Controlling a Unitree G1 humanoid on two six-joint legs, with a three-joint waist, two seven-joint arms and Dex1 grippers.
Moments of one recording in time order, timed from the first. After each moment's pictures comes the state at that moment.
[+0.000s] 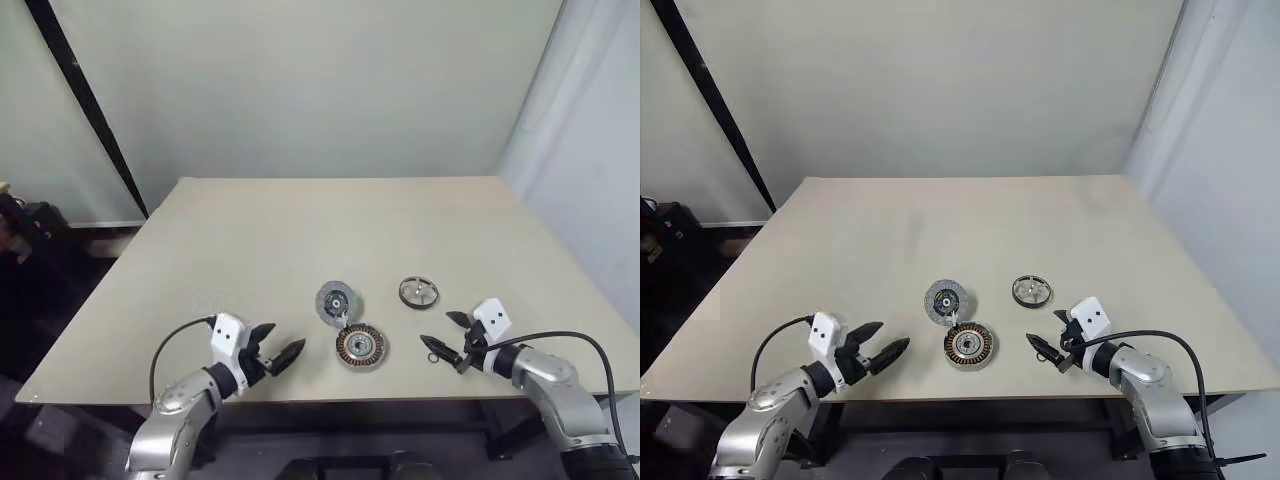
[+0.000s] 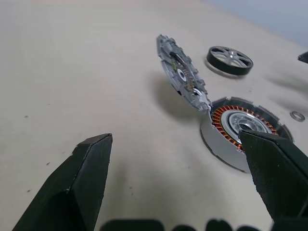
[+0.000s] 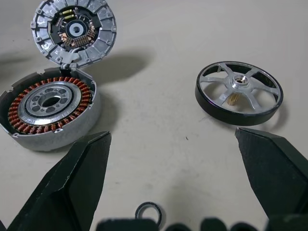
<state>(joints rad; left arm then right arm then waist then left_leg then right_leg) 0.12 0.36 0.09 -0.13 -0.39 0.35 -0.69 -0.04 -0.48 -0.01 0.03 0.22 0.26 0.75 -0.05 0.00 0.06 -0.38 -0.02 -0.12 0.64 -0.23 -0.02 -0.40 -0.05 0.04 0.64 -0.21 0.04</state>
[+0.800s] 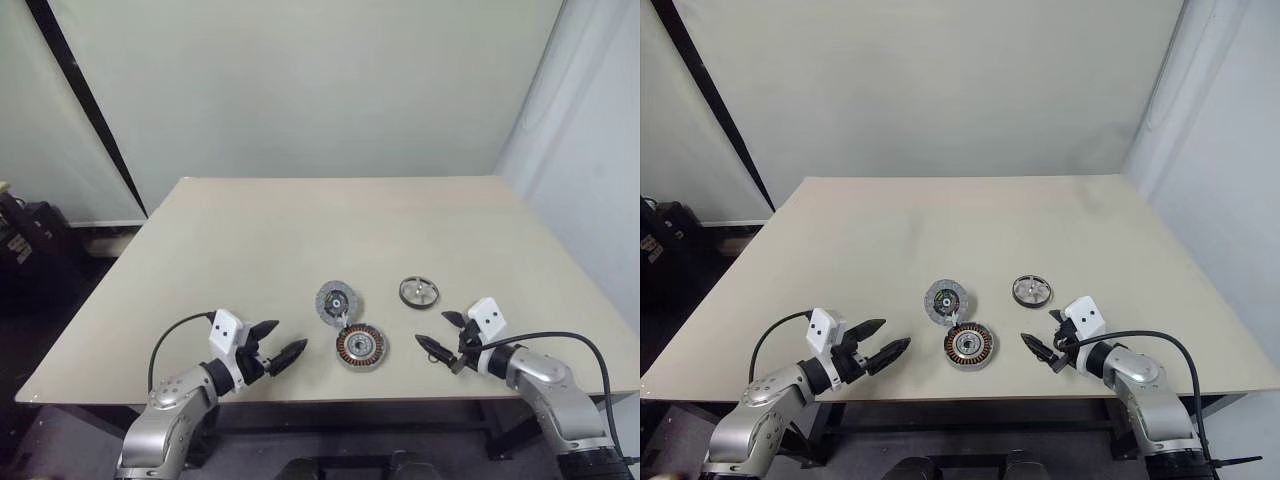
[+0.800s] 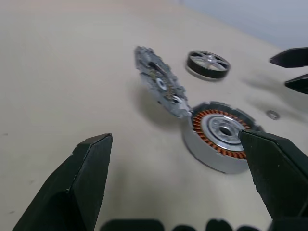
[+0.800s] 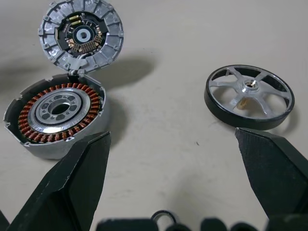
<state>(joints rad) 0.09 0.43 0.06 -0.14 -0.42 0.37 -0.80 -0.01 -0.46 0.01 -0.08 0.21 0.36 0.68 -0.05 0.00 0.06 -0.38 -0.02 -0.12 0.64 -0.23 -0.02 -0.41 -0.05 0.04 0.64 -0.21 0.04</state>
